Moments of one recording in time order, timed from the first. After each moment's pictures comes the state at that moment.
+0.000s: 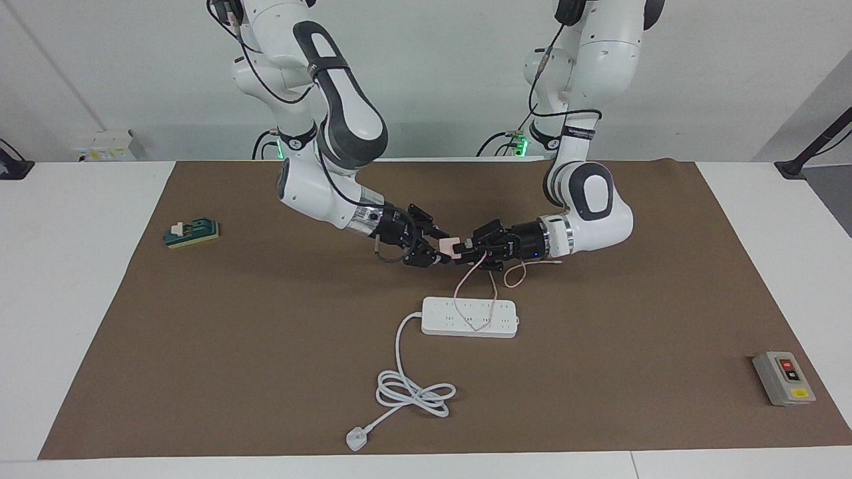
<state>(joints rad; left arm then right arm) -0.33 0.31 0.05 -2.00 -1.73 1.89 0.93 0.35 0.29 0.08 -1.86 1.19 2.29 1.18</state>
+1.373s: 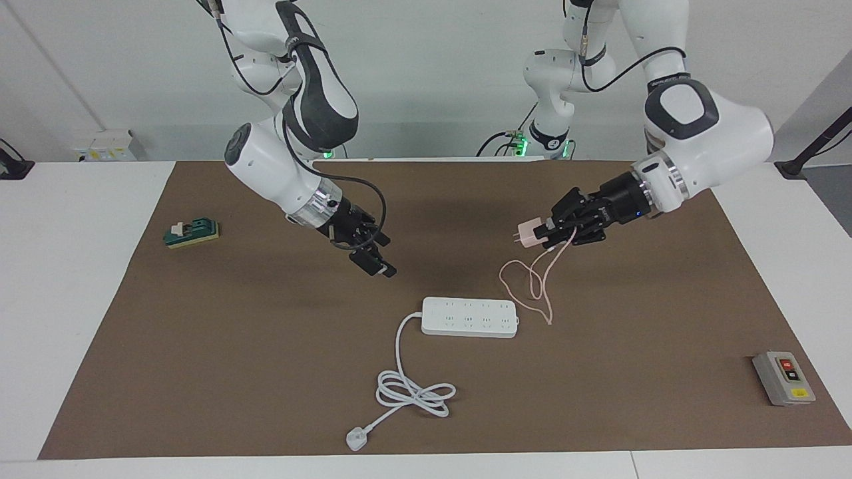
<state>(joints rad) -0.20 0.14 0.08 -1.63 -0.89 1.84 0.12 0.22 0.18 0.07 -1.84 0.71 2.23 1.18</state>
